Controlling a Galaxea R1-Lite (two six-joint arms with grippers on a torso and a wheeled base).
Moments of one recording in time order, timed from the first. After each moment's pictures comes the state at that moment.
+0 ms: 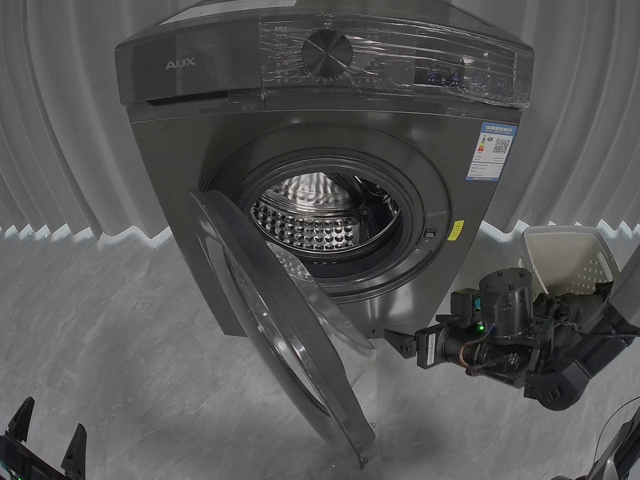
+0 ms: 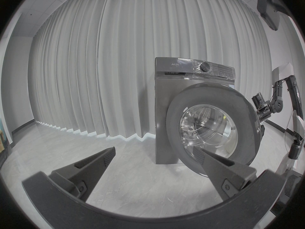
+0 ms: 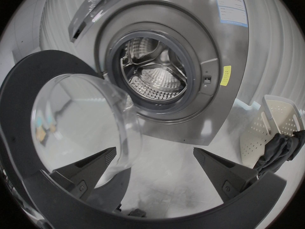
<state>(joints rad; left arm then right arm) 0.00 0.02 -0.02 0.00 0.00 0.01 0.63 1.89 -0.55 -0.89 -0.14 0.24</state>
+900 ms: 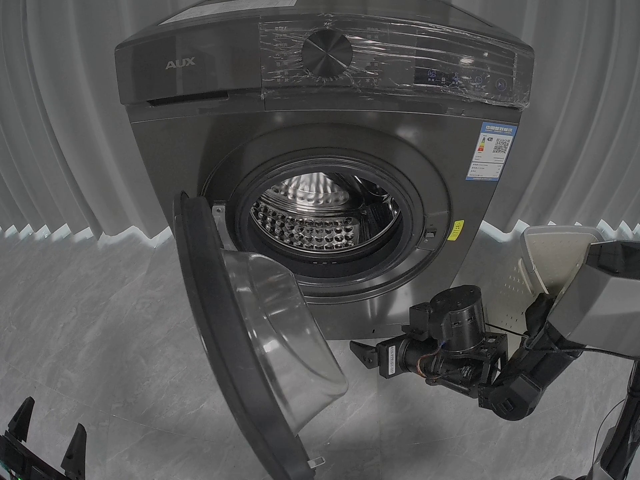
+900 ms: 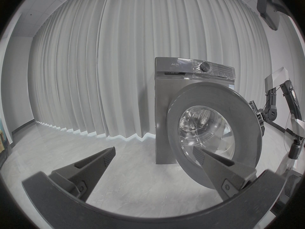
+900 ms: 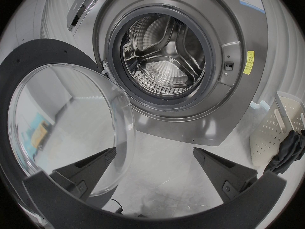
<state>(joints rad) 0.00 0.02 -0.02 0.00 0.00 0.01 0.69 2.09 -0.66 -0.97 -0.15 0.26</state>
